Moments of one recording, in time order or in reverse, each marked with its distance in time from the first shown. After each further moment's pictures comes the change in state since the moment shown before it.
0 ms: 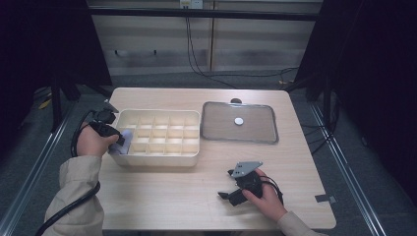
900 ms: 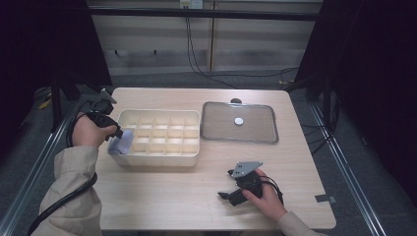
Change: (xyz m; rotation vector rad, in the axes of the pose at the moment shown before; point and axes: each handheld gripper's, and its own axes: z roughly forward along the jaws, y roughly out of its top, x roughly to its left) left arm -0.002 0.018 -0.028 0.020 -0.004 -0.019; right arm 0.000 0.000 0.000 0.001 0.002 0.000
